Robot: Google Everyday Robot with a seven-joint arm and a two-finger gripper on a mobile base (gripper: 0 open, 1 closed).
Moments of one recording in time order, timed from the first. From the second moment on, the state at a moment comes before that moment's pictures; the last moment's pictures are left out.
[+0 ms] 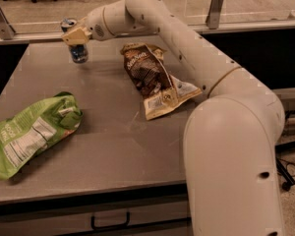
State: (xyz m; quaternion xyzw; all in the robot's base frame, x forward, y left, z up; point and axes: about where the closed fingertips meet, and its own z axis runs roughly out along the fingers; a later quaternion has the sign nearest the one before) arm 0.760 0.225 0.932 -0.53 0.62 0.32 0.48
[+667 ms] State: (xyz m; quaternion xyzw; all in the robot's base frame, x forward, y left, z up) arm 0.758 0.167 0.946 -0.47 0.67 0.28 0.50
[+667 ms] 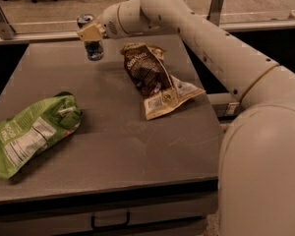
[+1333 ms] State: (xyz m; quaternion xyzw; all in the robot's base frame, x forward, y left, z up) arm 0.751 0.128 0.932 -0.44 0.71 0.24 0.49
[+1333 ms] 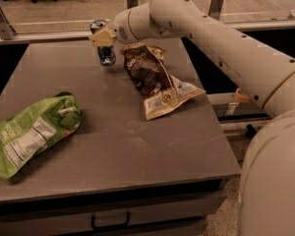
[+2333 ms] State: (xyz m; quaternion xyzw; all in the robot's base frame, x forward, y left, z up) arm 0.745 0.113 0.906 -0.42 0.74 0.26 0.47
